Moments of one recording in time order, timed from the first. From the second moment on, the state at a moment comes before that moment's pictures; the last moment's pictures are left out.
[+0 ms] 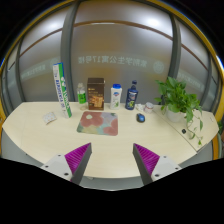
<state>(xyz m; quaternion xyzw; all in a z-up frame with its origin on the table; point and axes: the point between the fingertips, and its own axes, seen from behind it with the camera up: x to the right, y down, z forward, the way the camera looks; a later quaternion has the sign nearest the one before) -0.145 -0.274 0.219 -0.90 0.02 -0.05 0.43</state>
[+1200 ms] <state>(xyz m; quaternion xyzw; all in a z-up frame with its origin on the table) 0.112 0.092 -0.013 -0.91 0.07 -0.06 0.41</state>
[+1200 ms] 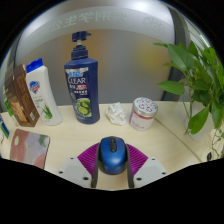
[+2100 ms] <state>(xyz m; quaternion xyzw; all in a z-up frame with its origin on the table) -0.183 0.062 0.001 -0.91 0.03 0.02 0.41</state>
